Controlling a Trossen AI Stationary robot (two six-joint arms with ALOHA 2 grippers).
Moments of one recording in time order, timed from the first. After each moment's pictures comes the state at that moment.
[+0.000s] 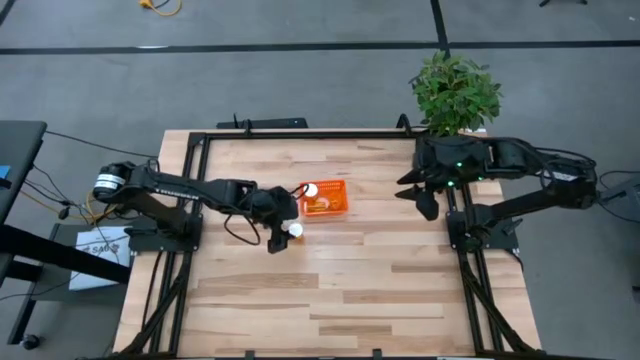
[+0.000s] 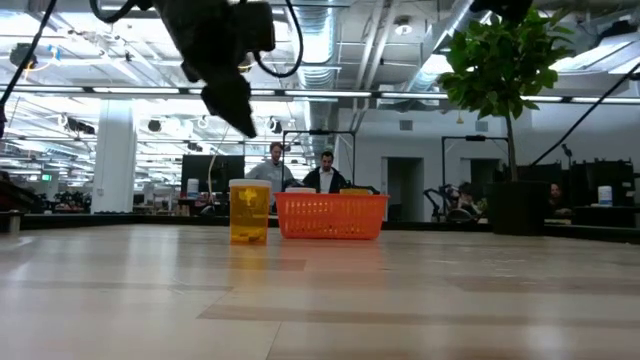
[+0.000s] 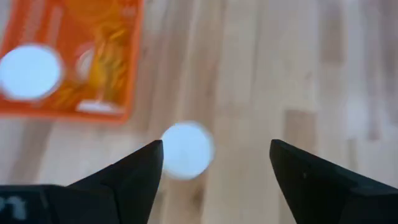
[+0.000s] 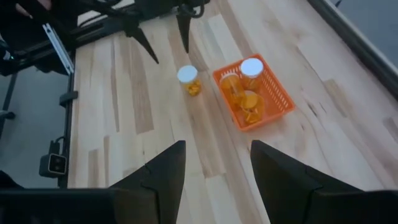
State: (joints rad) left arm -0.03 1.43 1.01 -0.51 0.04 -0.21; right arm -0.04 1.01 1.30 -1.02 -0.02 0.26
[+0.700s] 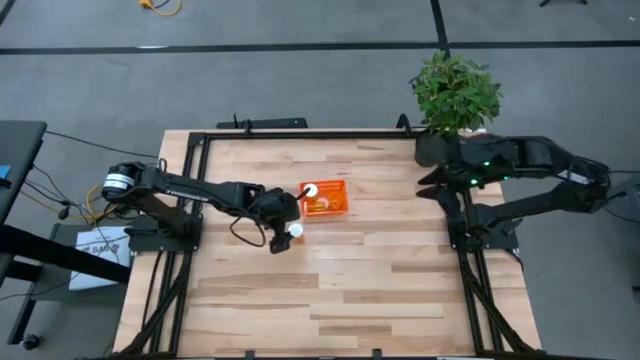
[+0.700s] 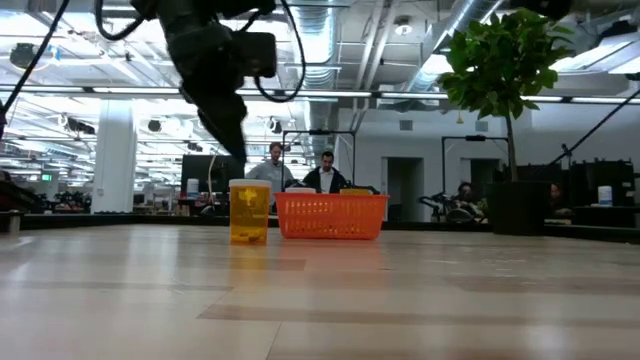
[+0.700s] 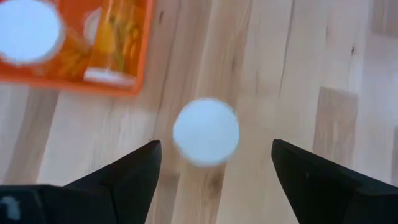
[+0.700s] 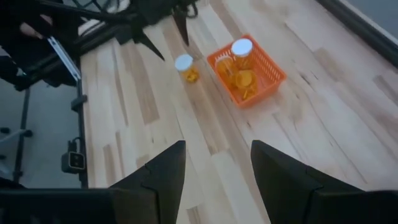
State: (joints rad) left arm -0.03 1.51 1.02 -0.57 -0.01 -0.22; right arm -0.04 0.88 1.30 -1.16 -0.02 0.39
